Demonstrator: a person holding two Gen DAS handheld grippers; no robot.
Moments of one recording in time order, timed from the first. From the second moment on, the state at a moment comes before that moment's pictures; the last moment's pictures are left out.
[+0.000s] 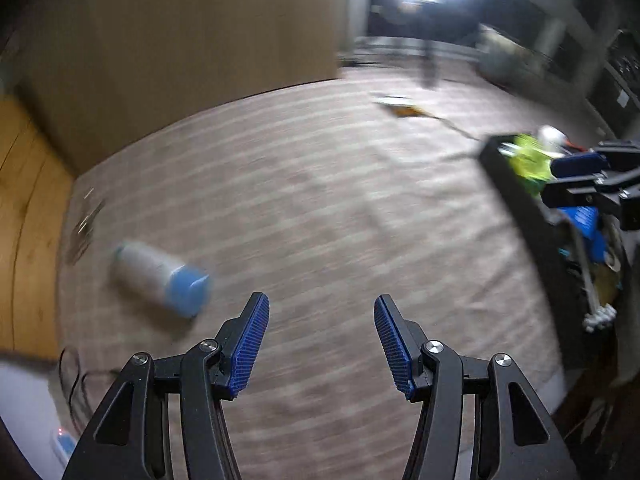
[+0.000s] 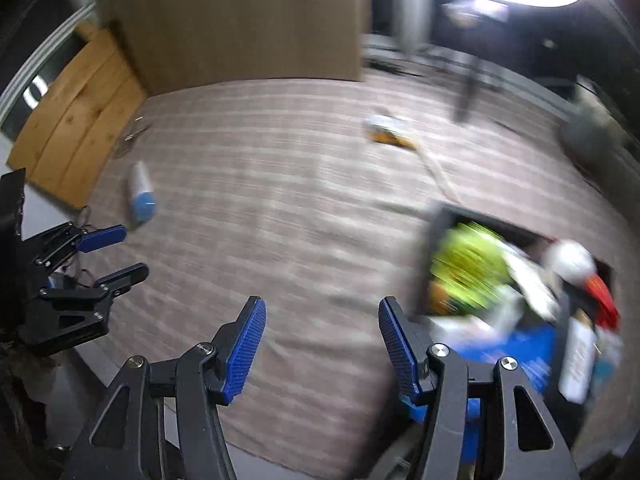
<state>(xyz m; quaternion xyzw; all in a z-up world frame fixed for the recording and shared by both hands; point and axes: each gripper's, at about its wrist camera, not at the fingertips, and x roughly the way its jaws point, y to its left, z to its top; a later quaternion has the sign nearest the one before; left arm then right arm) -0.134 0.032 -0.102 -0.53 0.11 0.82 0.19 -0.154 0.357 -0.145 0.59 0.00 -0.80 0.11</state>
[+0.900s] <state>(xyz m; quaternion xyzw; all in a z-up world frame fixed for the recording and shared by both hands) -0.230 -0.150 -0.200 -0.58 -0.13 0.80 0.09 -0.317 0.078 -0.271 0.68 -0.04 -0.68 0.27</state>
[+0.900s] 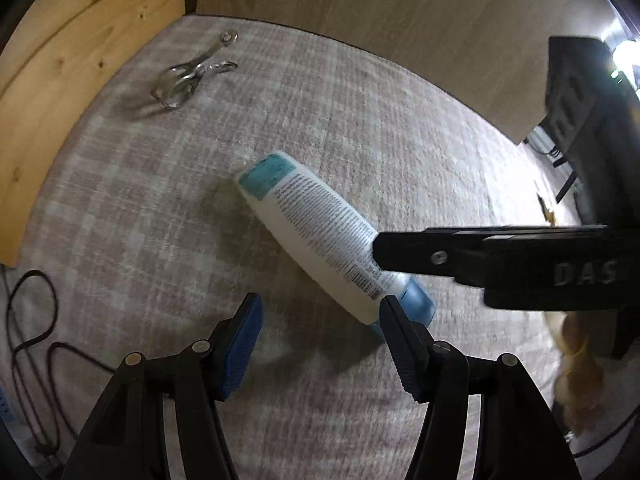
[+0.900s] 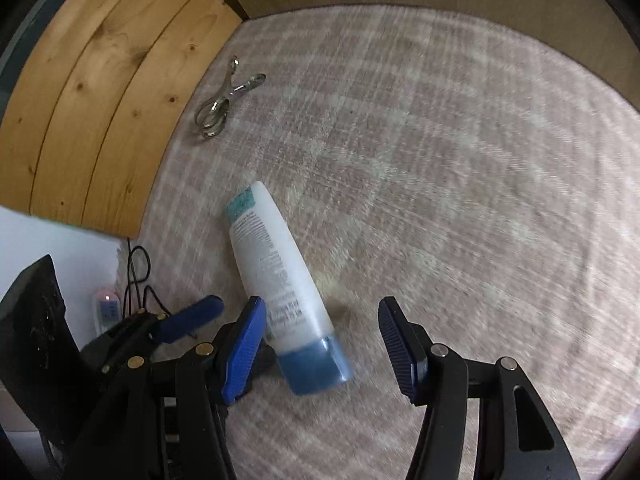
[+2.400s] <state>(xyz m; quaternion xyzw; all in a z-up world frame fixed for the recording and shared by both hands) -0.180 0.075 -0.112 -0.51 -0.01 0.82 0.25 -0.240 0.233 -0.204 0.62 -0.16 -0.73 0.25</state>
